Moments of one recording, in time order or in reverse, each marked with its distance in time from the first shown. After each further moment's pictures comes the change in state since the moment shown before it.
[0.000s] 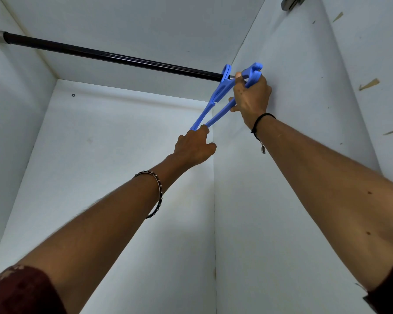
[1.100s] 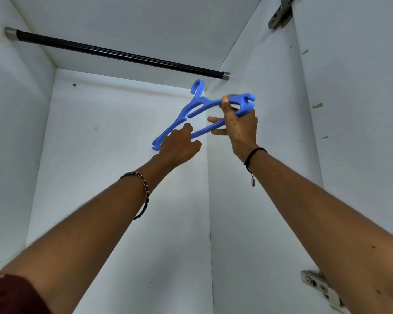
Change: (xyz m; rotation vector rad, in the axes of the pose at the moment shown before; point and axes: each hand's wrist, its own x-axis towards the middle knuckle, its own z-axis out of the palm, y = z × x) left_hand -0.081 -0.006 -0.072 -0.118 -0.066 -0.072; right_hand -0.141 -0.075 -0.044 0.227 -0.180 0.236
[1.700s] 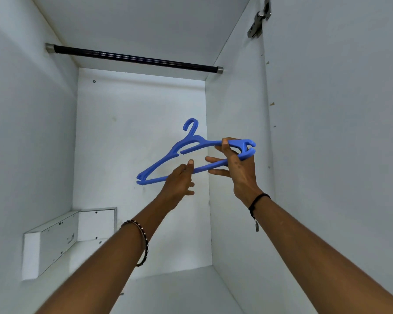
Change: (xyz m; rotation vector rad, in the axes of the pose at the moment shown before) left_hand -0.187 0.047 -0.012 -0.762 -0.188 -0.538; right_hand -0.182 -0.068 -0.067 0.217 -0.060 0.334
